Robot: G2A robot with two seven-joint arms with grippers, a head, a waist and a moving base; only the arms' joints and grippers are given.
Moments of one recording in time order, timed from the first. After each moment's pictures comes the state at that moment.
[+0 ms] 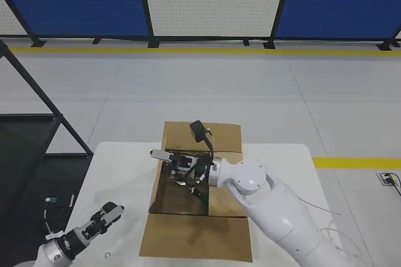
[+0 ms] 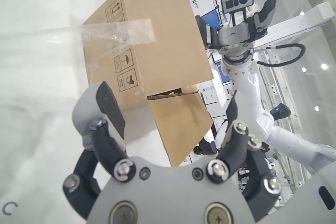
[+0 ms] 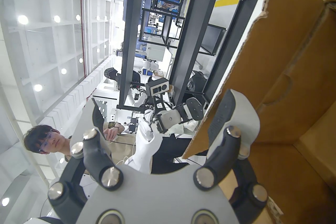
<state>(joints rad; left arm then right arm) 1.53 -0.99 -1.79 -1.86 -0.10 -0.34 -0.70 -0.37 -1.46 0.76 -1.12 0.39 -0.10 0.69</state>
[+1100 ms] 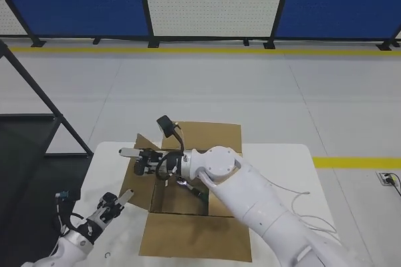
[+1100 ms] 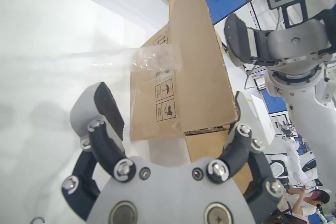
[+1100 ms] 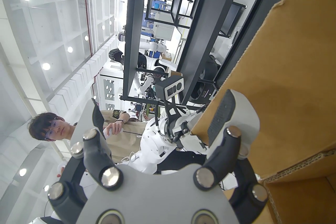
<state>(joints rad) 1.45 -1.02 -1.64 -1.87 0.24 -0.09 -0.39 -0.14 -1.71 0.63 -0.61 0.56 -0.34 0.83</state>
